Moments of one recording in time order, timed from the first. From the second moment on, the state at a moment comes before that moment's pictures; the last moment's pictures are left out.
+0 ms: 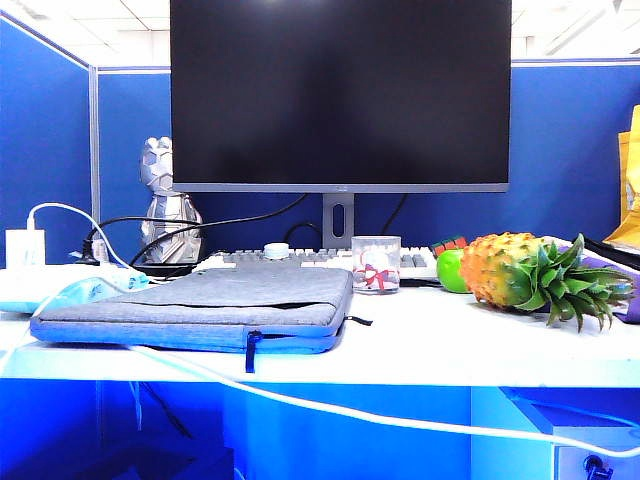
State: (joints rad) left arm 0.04 0.09 0.31 -0.12 0.18 -0.21; right arm 0.12 0.13 0.16 0.23 -0.16 0.20
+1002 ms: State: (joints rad) left arm 0.04 0.98 0.96 -0.39 0.24 0.07; right arm -0.14 1.40 1.18 -0.36 -0.48 -0.14
